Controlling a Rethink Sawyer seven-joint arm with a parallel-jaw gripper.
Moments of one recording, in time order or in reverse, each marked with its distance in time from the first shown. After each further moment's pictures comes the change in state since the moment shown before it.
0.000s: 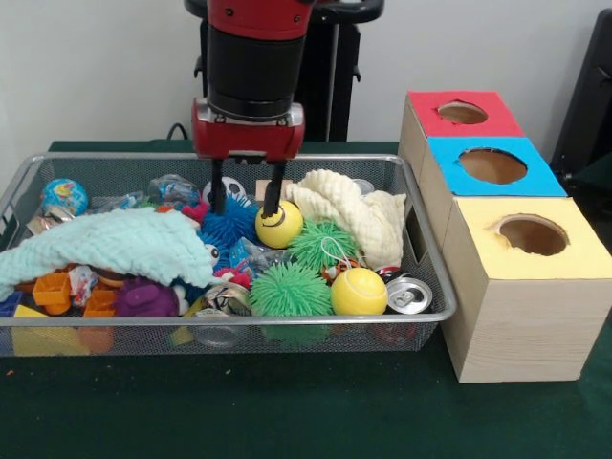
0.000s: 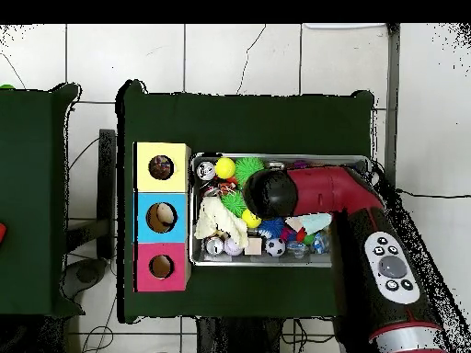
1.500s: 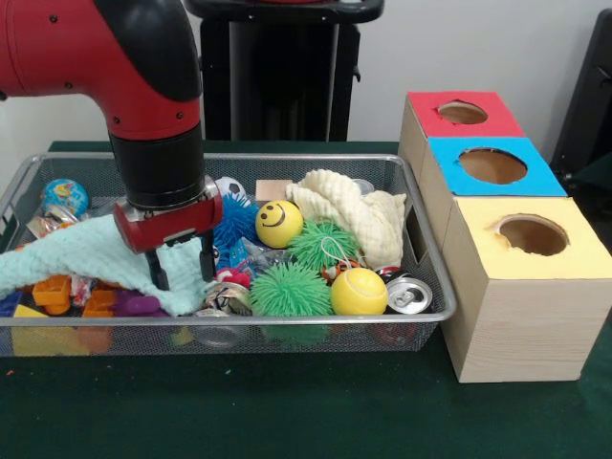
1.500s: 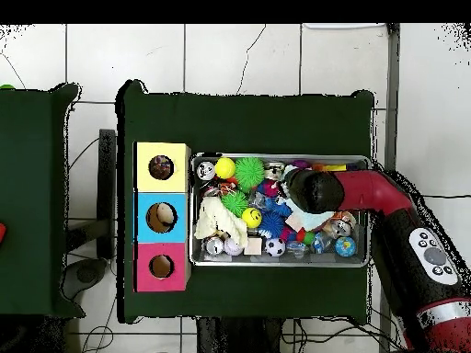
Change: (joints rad) arm -0.298 0.242 0.282 -0.092 -0.201 0.000 -0.441
